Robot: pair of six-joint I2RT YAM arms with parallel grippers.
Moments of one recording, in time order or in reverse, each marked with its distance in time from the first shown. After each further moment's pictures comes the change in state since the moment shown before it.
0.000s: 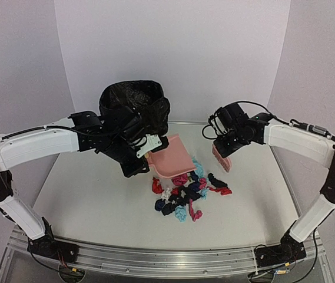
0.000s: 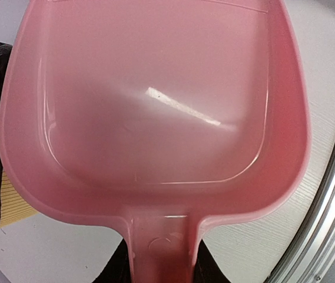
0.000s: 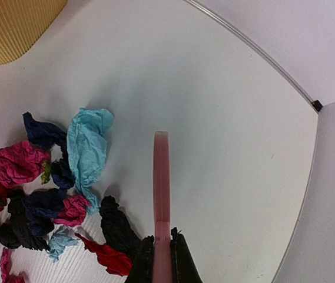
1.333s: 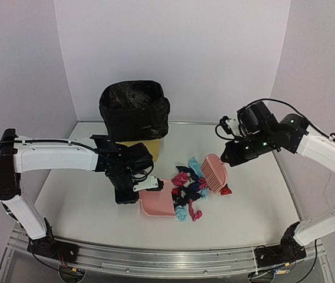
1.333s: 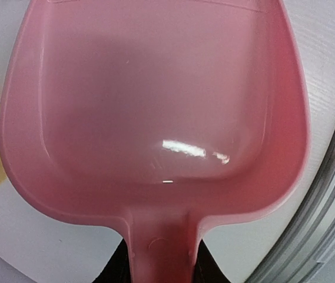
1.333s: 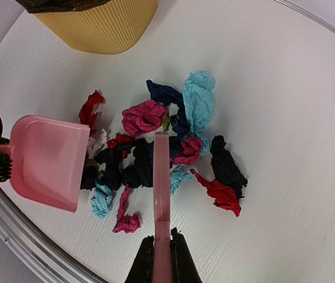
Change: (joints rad) left arm -0.075 0.097 -0.149 -0.126 -0.033 0.141; right arm 0.091 -0.328 -0.081 -0.192 -0.309 0.325
